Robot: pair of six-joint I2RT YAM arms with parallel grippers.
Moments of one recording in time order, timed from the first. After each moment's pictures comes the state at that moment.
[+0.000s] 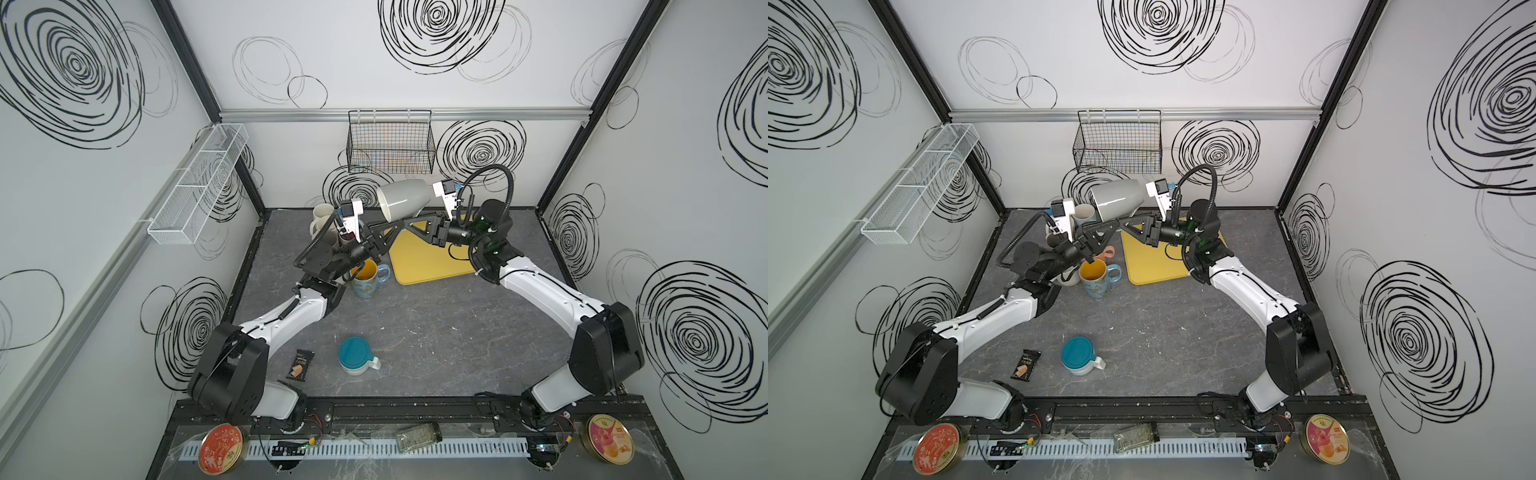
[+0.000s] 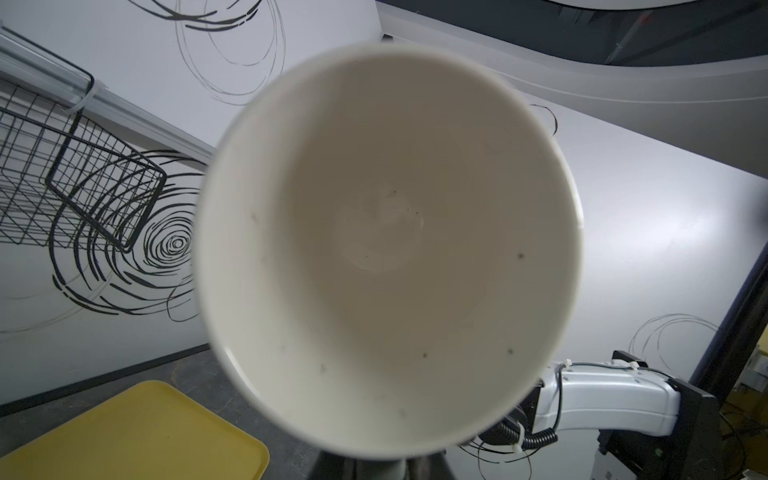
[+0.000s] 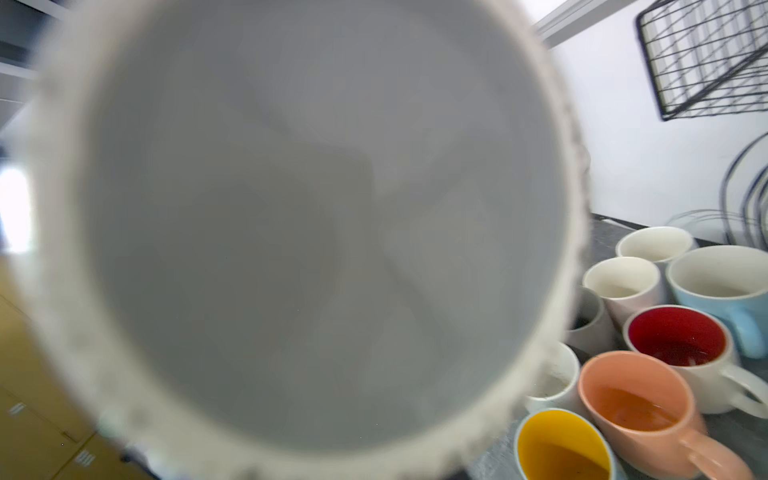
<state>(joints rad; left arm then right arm) -0.42 1.42 0.85 1.02 0.61 -0.79 0.51 1.56 1.23 0.52 -0.92 0.74</state>
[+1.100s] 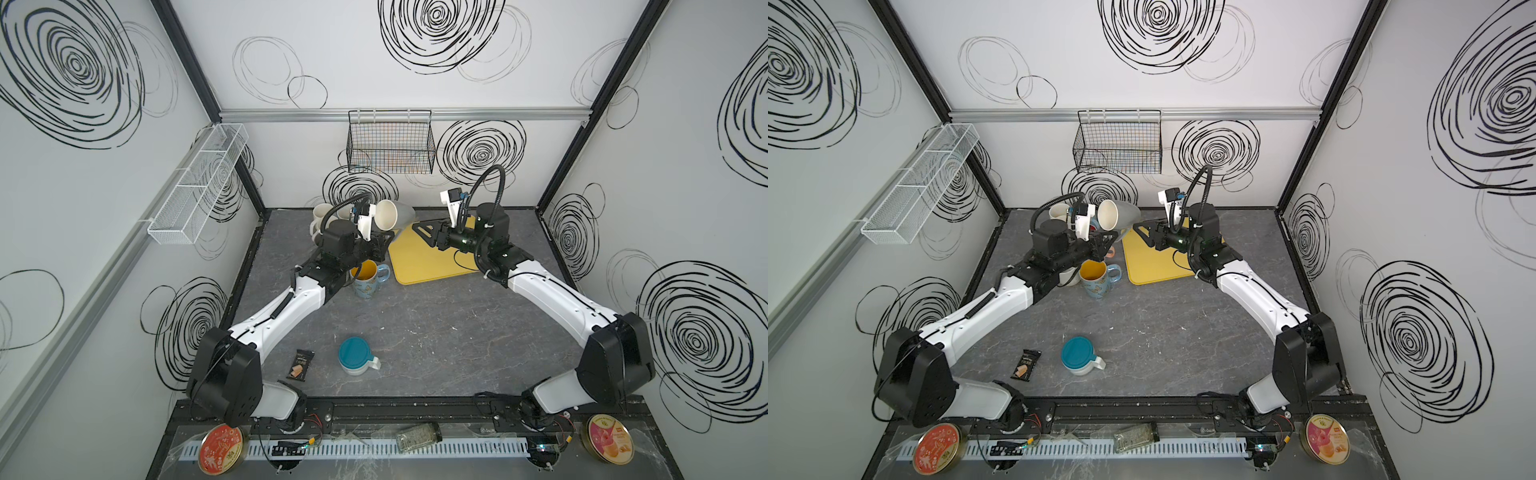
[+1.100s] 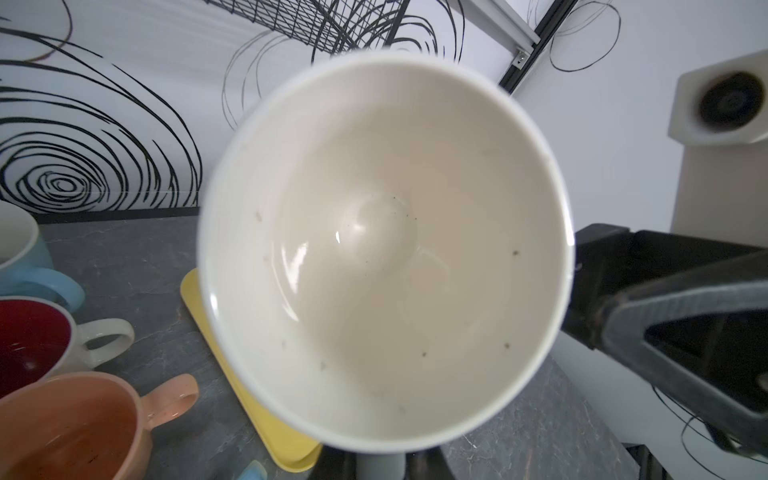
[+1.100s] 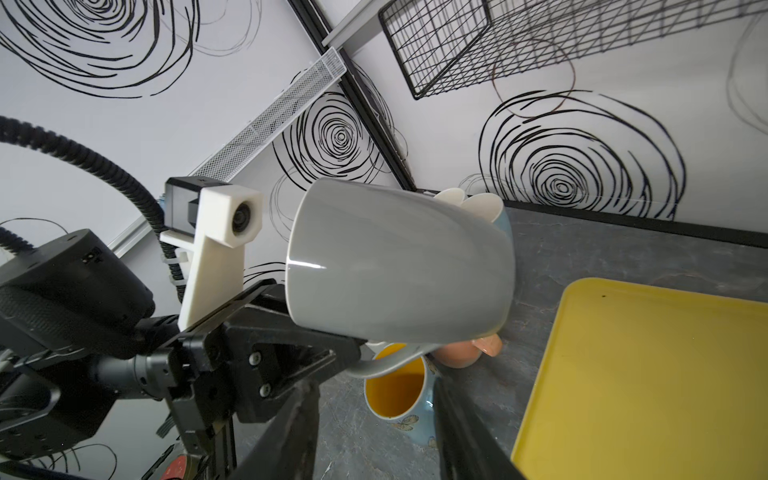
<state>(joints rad) -0.41 1.42 1.07 0.07 0.30 -0.37 0.46 1.49 1.19 0.13 -0.58 0.46</state>
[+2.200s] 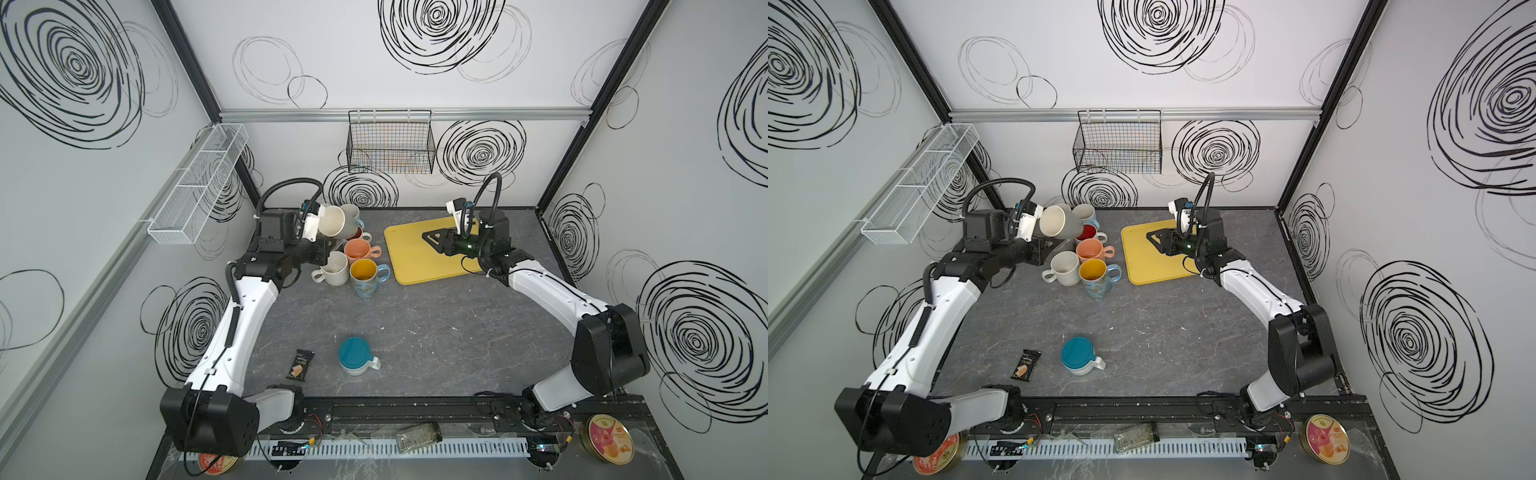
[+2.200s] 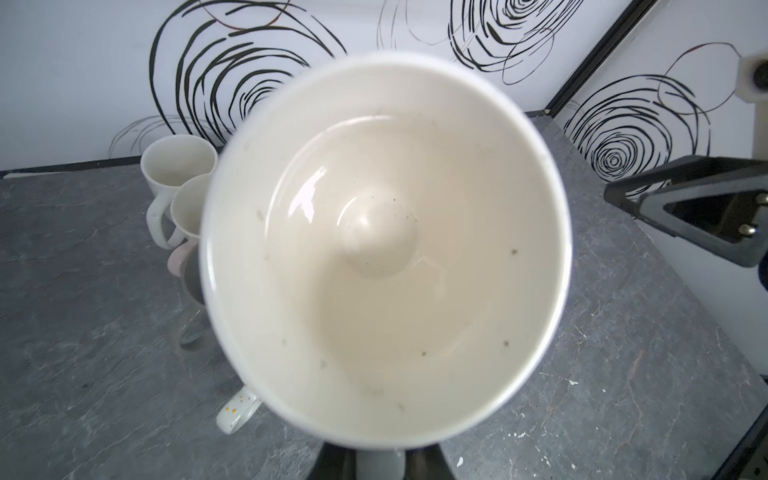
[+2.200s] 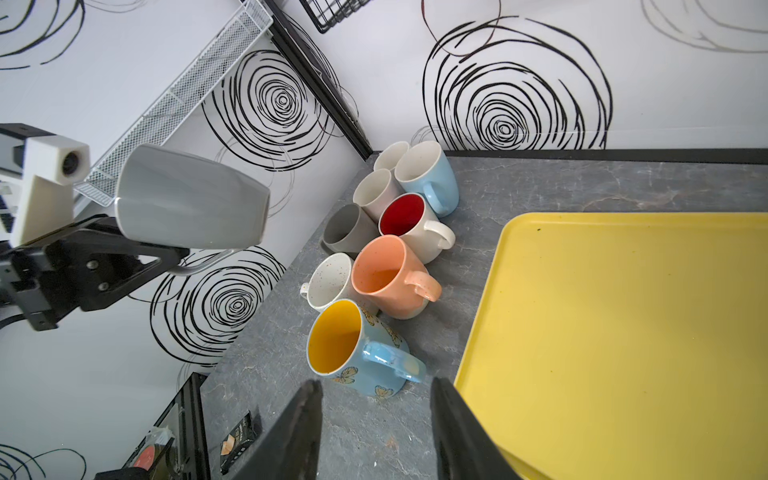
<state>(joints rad) -0.04 1.23 1.24 -0.67 0.41 0.01 0.39 1.55 1.13 0.08 -0.61 0.41</state>
